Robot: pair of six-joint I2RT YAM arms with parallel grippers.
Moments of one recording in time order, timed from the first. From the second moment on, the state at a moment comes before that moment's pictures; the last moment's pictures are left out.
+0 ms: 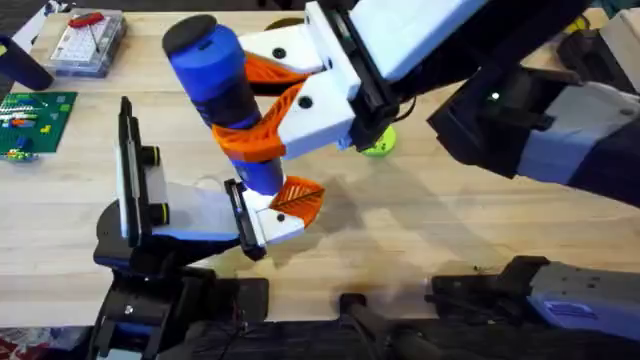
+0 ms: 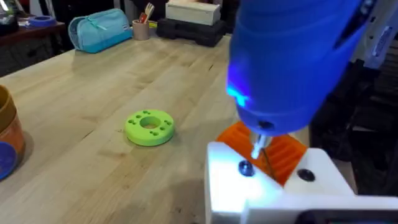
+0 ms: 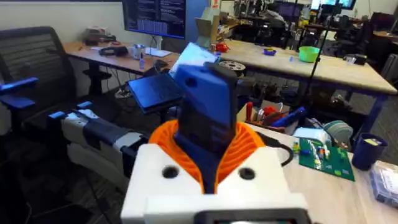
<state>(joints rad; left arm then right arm) -0.13 0.01 0.00 -0.09 1.08 0.00 0.73 1.38 0.92 0.75 -1.19 0.15</state>
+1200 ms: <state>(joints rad) -0.13 0.01 0.00 -0.09 1.08 0.00 0.73 1.39 0.92 0.75 -1.19 0.12</state>
